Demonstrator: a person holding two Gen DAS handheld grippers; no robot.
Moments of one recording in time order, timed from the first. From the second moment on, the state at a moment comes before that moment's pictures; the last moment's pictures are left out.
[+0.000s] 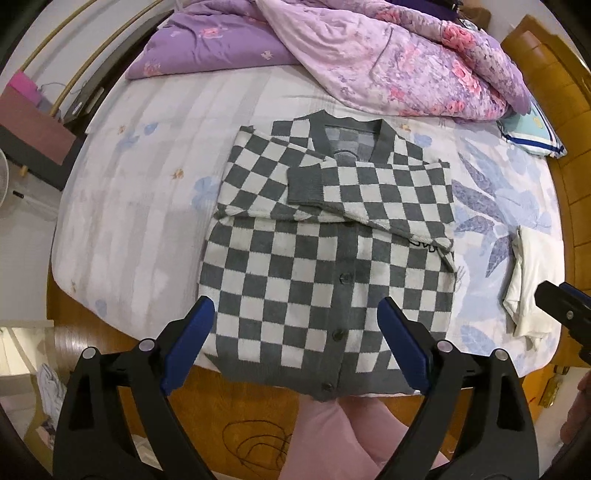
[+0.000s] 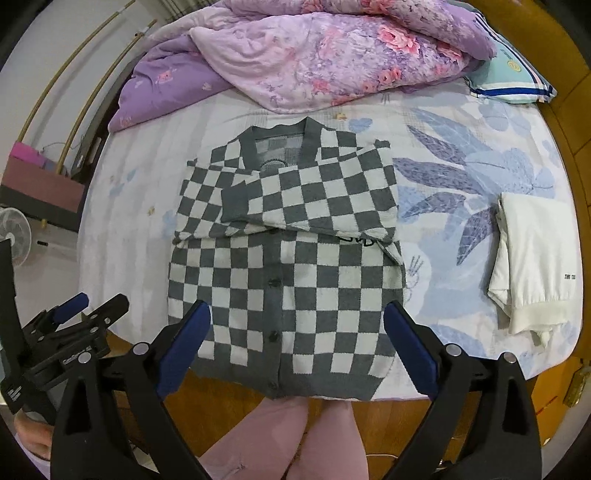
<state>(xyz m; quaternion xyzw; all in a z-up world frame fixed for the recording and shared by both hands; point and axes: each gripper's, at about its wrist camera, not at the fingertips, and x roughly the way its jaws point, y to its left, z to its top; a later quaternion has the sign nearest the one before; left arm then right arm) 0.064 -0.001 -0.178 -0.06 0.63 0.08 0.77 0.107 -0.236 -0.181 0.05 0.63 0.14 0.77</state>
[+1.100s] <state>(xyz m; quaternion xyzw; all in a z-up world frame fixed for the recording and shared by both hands) 0.236 0.134 -0.293 -0.05 0.70 0.03 0.71 0.240 -0.208 -0.269 0.12 0.69 -0.01 0.71</state>
